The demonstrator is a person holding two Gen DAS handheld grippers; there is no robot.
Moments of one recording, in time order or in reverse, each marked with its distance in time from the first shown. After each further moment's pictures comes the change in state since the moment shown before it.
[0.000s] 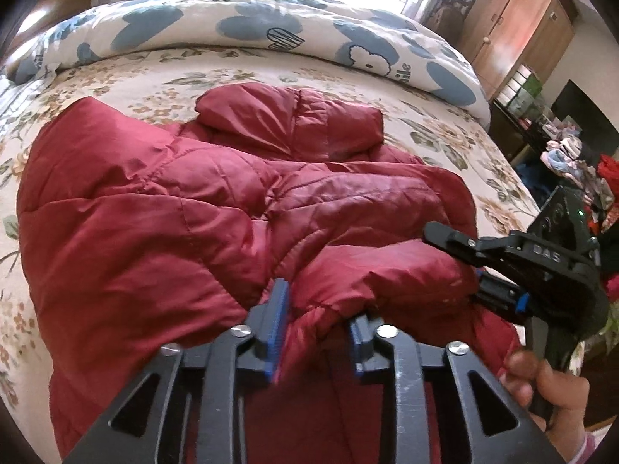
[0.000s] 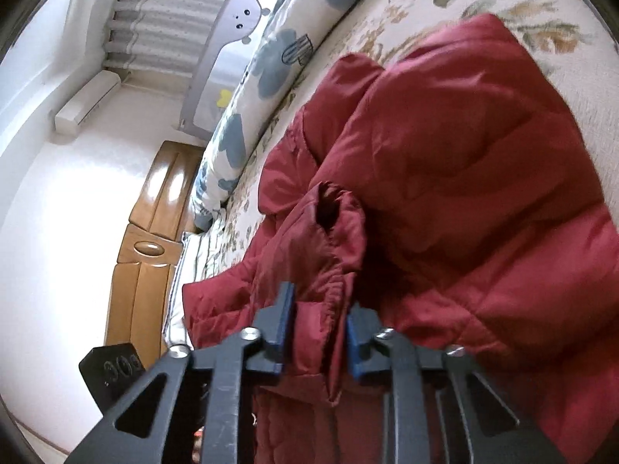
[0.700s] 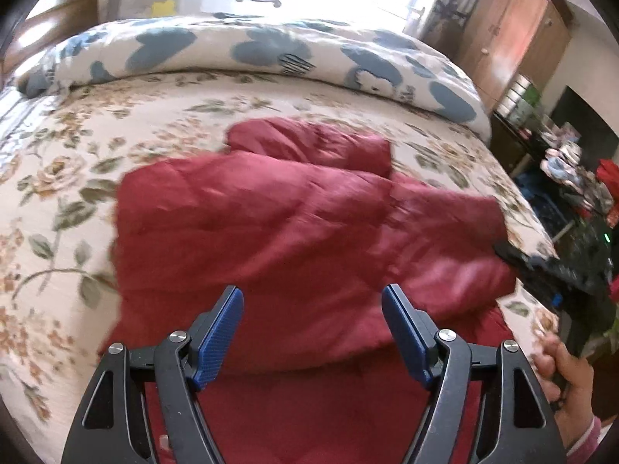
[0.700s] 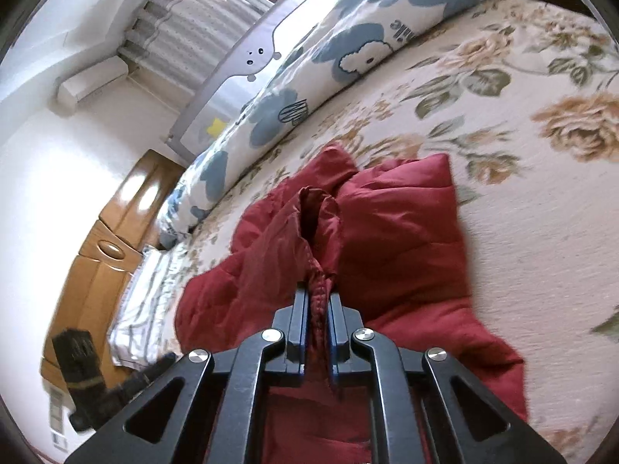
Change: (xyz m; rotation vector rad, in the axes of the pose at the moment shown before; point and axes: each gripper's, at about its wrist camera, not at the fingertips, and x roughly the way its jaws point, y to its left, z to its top) left arm -0.042 0.029 0.009 0.001 -0.073 0.050; right arm -0.078 0.014 0.009 -0.205 -0.178 -0.172
